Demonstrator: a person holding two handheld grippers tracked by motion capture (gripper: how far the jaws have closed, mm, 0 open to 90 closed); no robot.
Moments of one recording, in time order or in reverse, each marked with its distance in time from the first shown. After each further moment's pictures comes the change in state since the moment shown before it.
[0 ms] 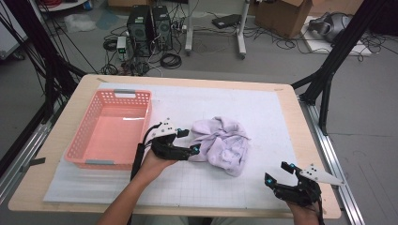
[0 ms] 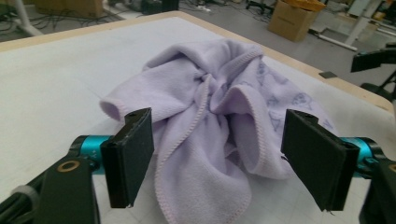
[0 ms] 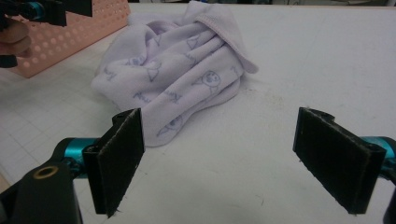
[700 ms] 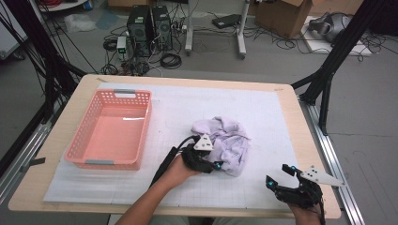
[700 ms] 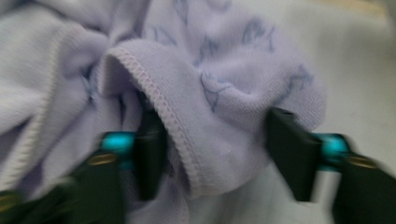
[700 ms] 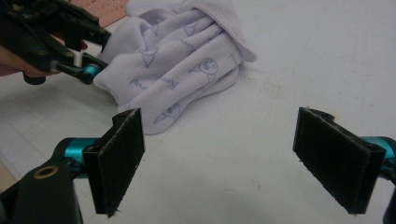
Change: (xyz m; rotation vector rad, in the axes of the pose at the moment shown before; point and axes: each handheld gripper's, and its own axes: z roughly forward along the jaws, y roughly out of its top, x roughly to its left) left arm -0.042 -0.013 0.078 0.280 -0.111 0.226; right arm -0.003 -0.005 -0.002 0.024 0.006 -0.001
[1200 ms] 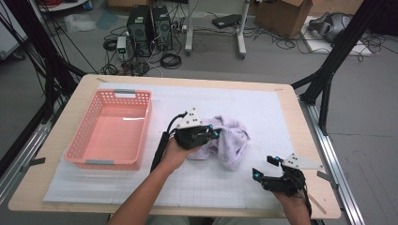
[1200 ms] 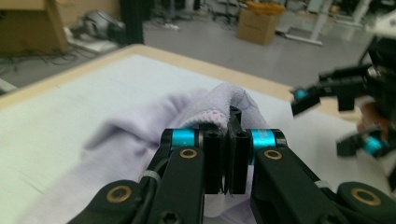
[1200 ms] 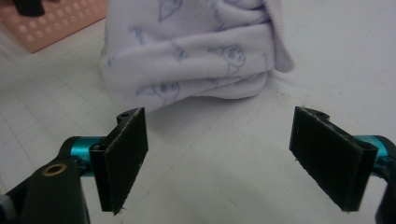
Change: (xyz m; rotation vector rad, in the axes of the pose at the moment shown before) left arm 0.042 0.046 -0.052 -0.366 0.096 -0.125; right arm 0.004 0.021 0.050 0.074 0.092 -0.082
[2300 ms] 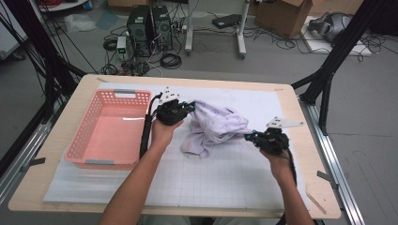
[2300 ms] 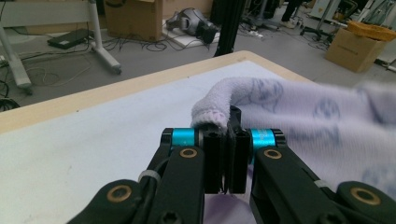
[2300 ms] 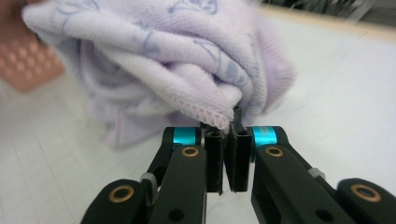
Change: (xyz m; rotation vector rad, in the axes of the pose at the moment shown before) left arm 0.075 -0.008 -0.016 0.008 0.293 -0.147; right arm -0.041 0.082 0.050 -0.017 0.063 -0.018
